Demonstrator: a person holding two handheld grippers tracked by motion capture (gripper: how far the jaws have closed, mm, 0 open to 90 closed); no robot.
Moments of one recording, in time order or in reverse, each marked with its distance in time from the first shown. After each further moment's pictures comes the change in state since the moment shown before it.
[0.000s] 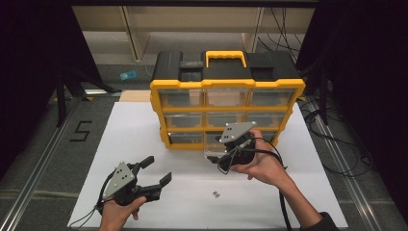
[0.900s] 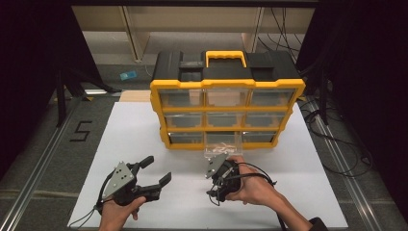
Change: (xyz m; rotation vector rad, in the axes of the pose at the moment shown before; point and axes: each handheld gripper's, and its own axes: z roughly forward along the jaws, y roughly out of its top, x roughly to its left) left arm 0.000 0.001 -0.001 -0.004 -0.002 -0.001; right arm 0.048 -0.035 0.049 0.316 0.158 -0.106
